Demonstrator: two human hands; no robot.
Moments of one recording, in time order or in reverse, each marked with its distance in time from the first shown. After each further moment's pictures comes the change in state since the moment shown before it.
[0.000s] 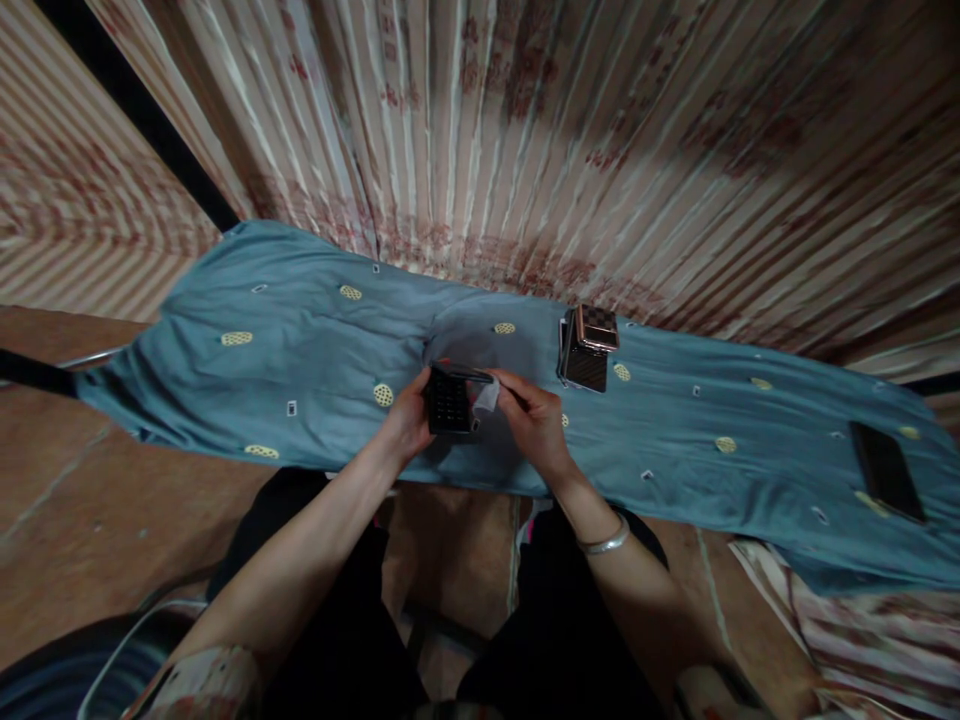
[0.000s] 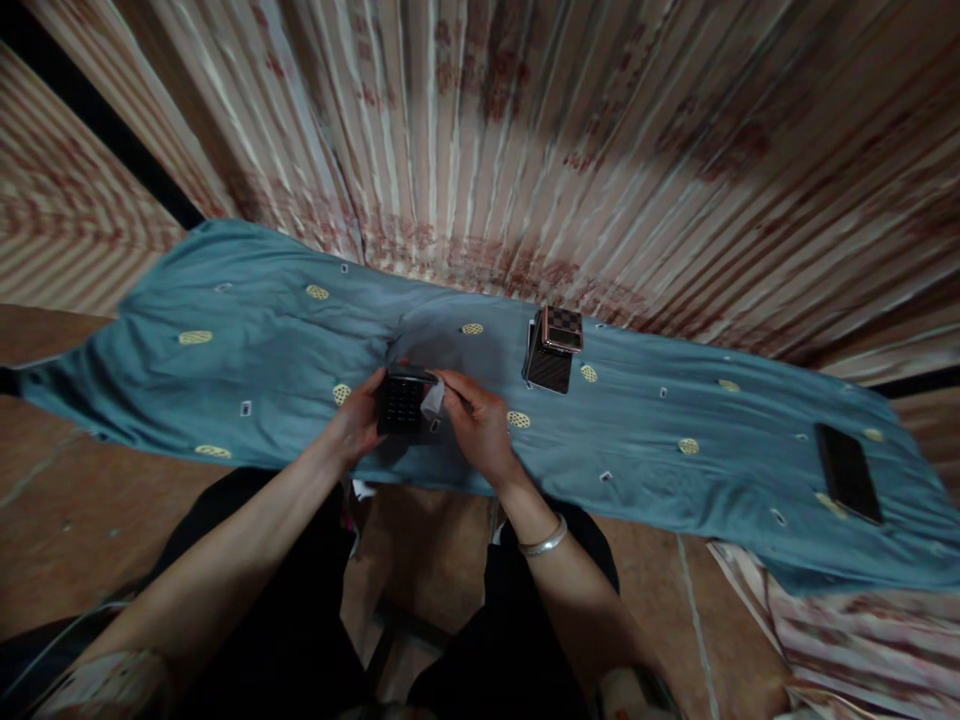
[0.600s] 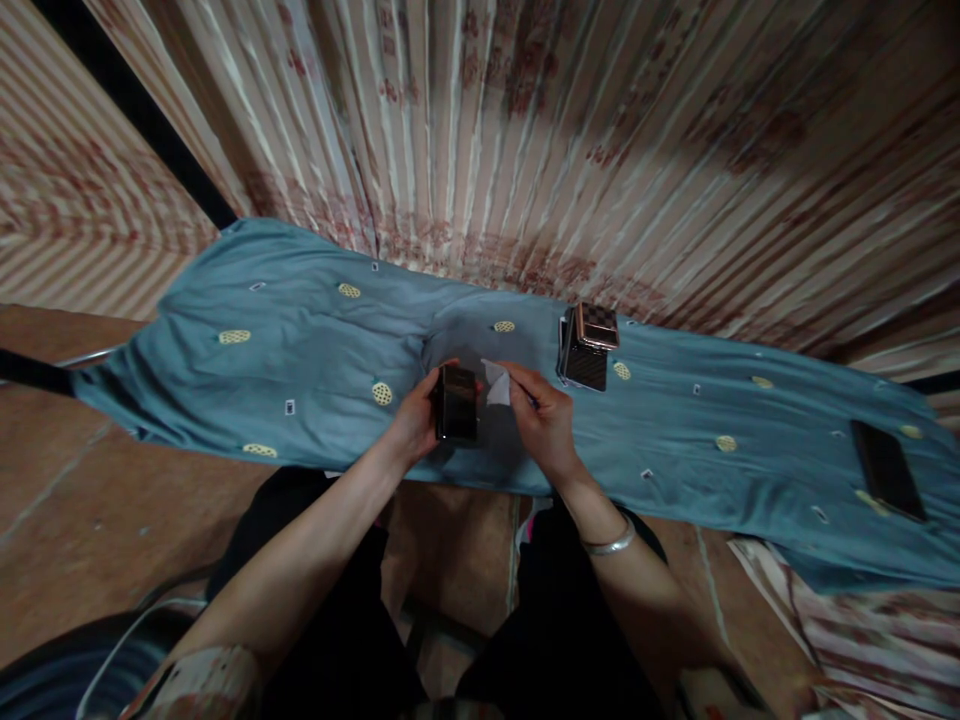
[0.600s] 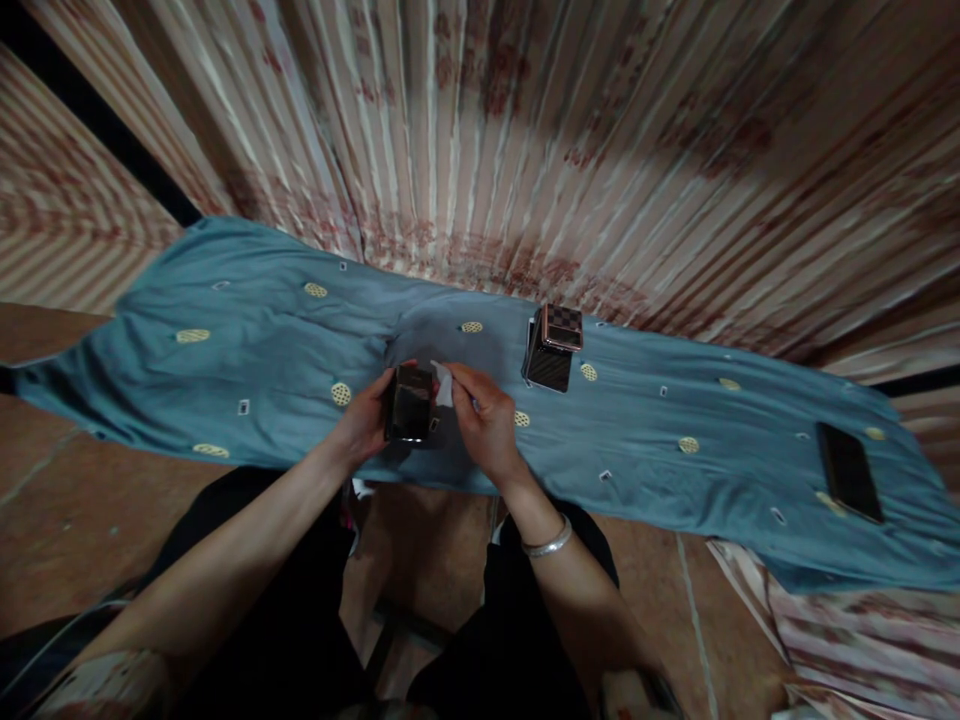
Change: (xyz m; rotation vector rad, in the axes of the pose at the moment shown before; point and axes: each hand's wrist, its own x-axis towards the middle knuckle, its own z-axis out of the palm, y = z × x) left_hand 0.002 -0.010 -0.004 0.100 -0.097 0.037; right_hand 0.001 -0.003 -0.011 -0.155 0.002 -0.135
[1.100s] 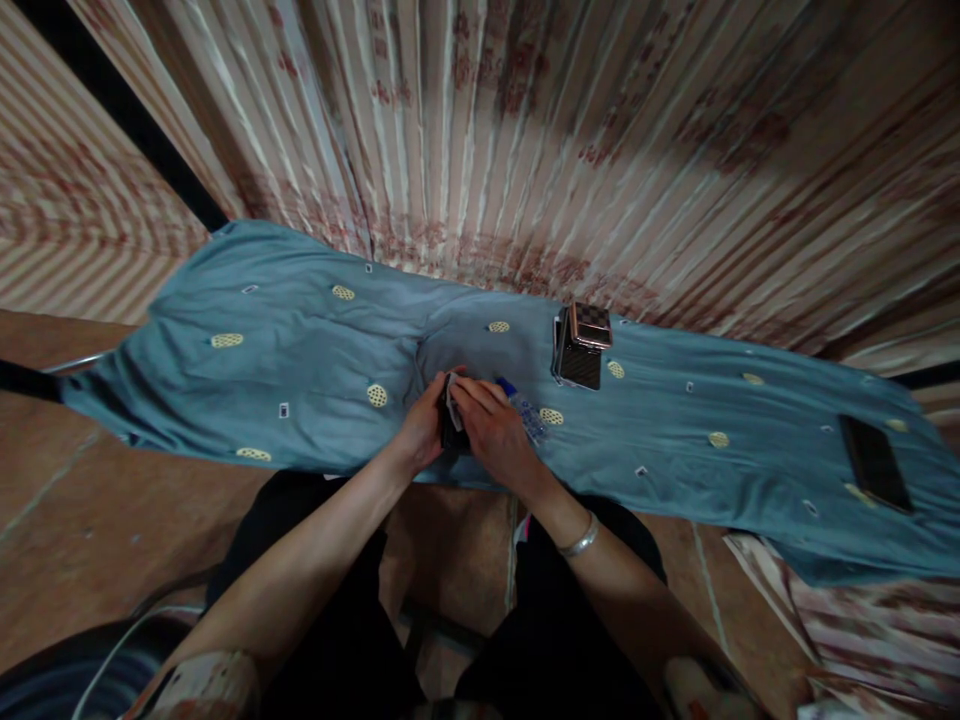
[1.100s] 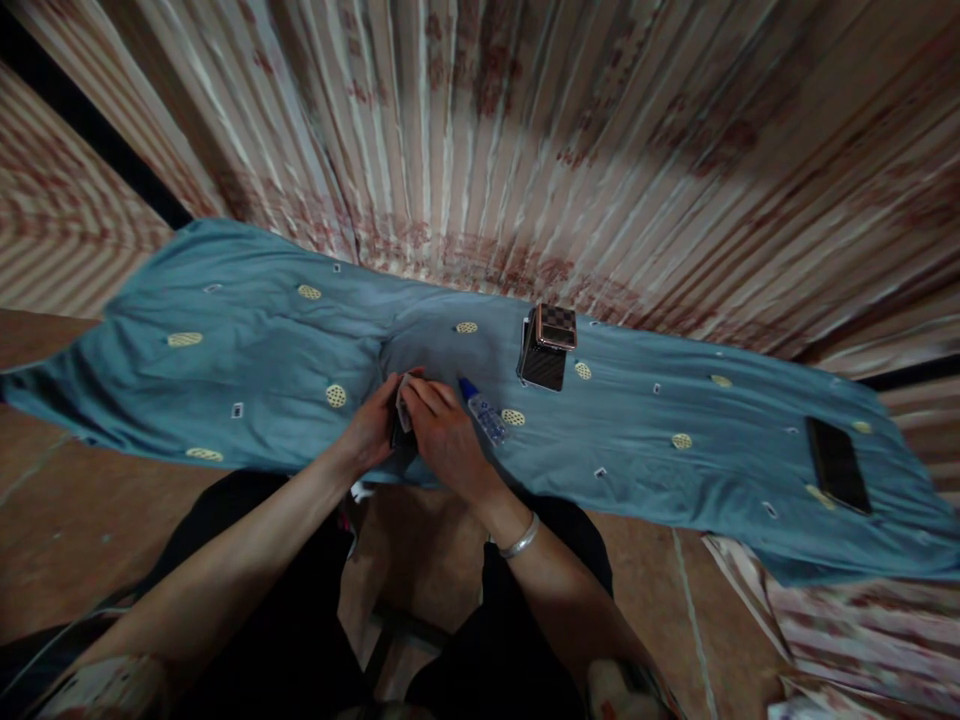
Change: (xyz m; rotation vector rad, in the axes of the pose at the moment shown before) left_hand 0.000 -0.014 0.007 -0.055 0.020 0.020; right_hand -0.017 0.003 0.030 -0.426 -0.322 -0.256
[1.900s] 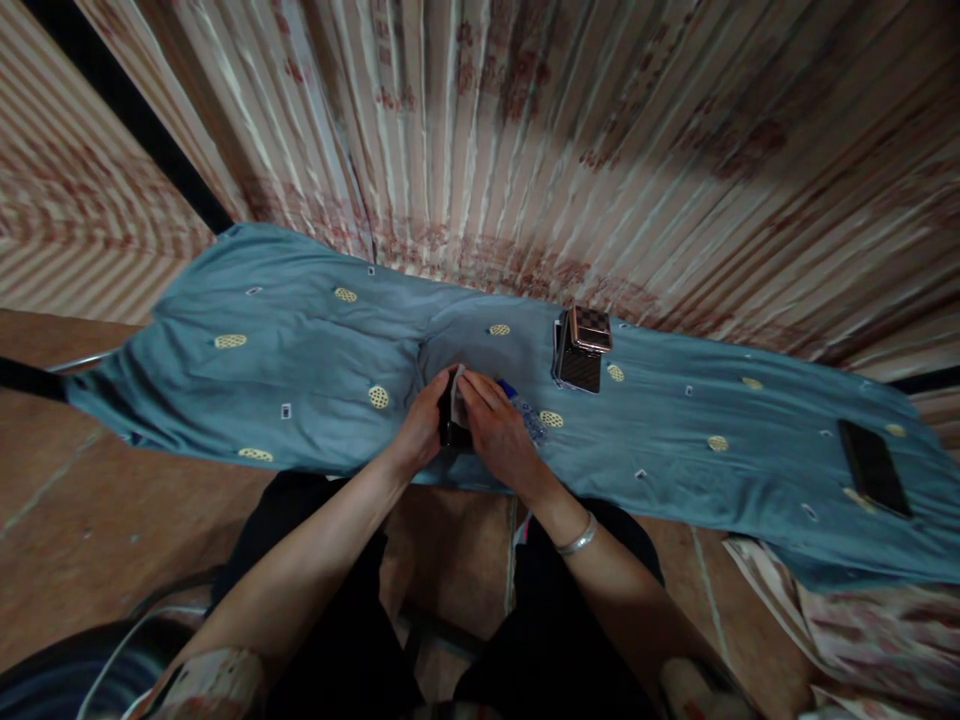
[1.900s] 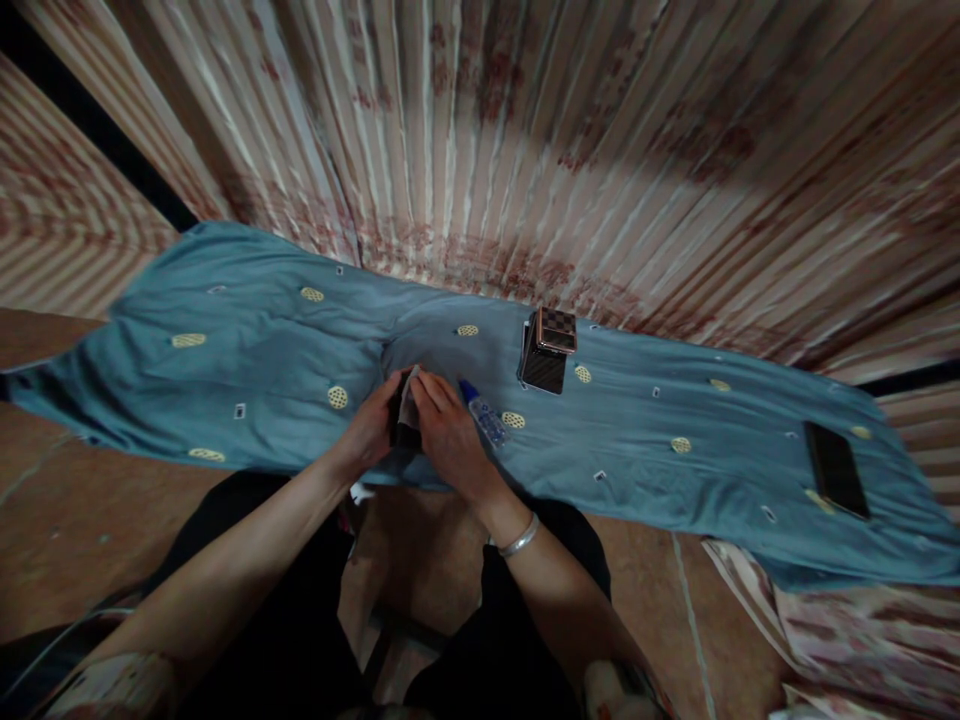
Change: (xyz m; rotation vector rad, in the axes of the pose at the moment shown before) left_hand 0.011 -0.006 -0.008 0.166 -0.038 0.240; right_hand 0.001 0.008 0.003 -0.046 0.003 0.018
